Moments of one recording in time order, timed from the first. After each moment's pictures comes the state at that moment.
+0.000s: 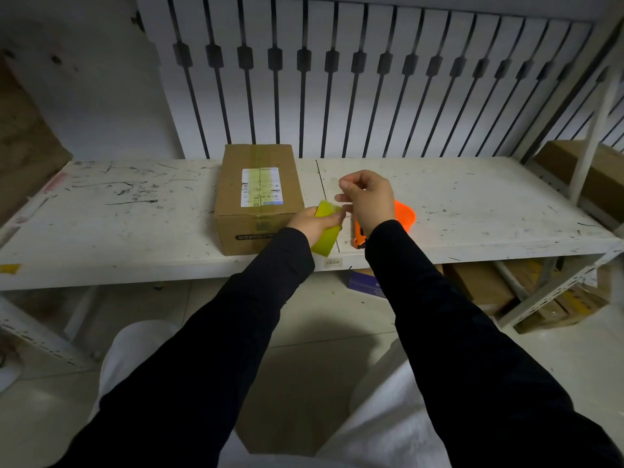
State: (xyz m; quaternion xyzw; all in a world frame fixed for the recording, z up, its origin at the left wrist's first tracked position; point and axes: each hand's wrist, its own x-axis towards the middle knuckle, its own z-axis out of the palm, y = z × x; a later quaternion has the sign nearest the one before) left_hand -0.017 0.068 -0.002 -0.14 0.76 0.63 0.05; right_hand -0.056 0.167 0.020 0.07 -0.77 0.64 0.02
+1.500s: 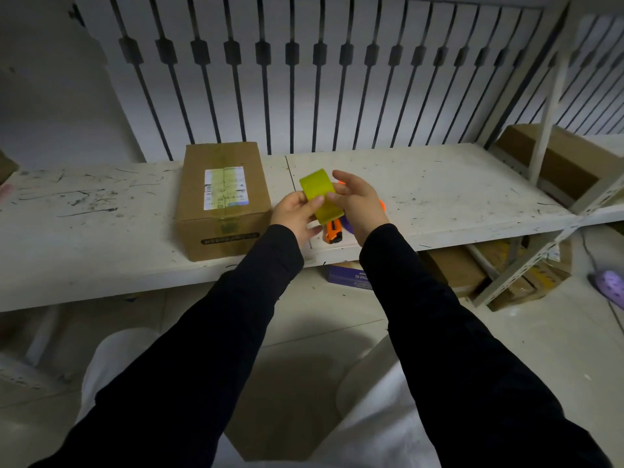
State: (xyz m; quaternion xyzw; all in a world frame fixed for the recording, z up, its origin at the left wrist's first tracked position) left_hand -0.040 0.099 -0.017 -0.11 0.58 0.81 0.00; right_hand -0.053 0.209 0.013 0.04 -0.71 0.70 -0.08
